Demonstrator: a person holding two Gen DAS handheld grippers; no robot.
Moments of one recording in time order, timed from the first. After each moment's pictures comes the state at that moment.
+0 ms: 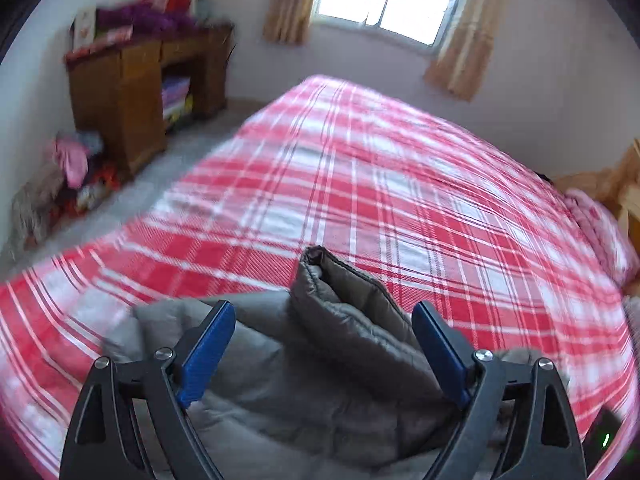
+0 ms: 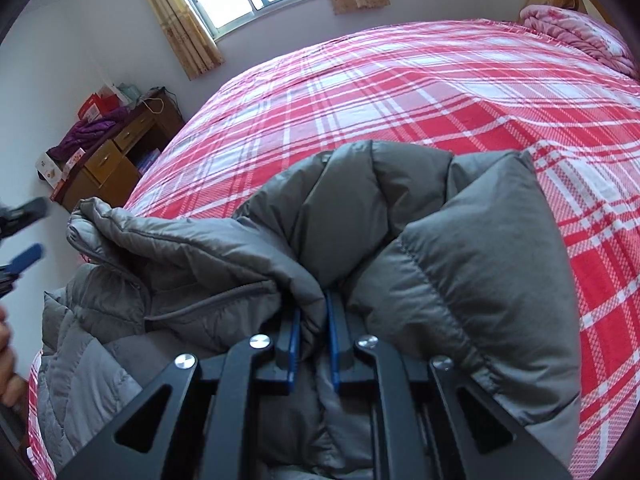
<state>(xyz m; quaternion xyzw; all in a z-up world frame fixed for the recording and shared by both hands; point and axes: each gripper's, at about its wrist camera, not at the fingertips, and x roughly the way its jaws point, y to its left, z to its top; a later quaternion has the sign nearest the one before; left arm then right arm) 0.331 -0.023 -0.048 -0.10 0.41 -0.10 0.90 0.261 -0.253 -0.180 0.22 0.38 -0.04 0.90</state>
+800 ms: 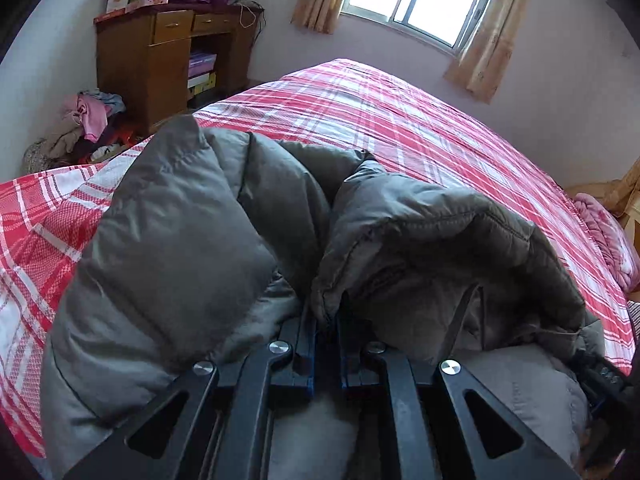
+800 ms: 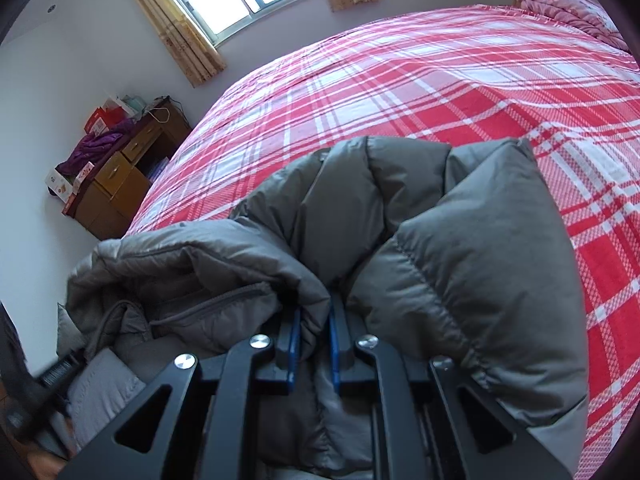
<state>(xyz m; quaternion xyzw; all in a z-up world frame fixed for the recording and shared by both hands) 0.255 0.009 -0.126 -0.12 0.41 -0.08 0.90 0.259 -0.265 -0.183 0.26 0.37 -0.03 0.89</state>
